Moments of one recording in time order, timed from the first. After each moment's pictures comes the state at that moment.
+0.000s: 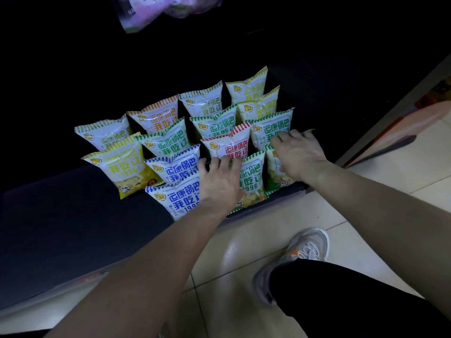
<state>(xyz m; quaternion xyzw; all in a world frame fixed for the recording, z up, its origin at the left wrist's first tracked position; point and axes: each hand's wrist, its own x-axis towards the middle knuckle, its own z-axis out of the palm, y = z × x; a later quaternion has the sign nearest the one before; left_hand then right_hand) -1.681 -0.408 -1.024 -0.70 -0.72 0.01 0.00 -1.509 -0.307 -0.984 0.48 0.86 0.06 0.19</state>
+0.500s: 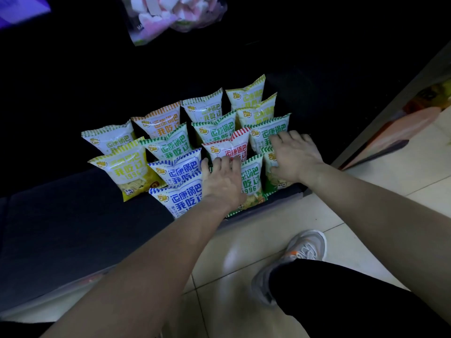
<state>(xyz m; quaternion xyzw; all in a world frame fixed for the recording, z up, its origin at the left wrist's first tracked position) -1.673 -0.404 -1.006 -0.69 -0.72 0.06 -0.03 -1.508 -0.315 -0.972 0.50 0.86 0.01 0.11</state>
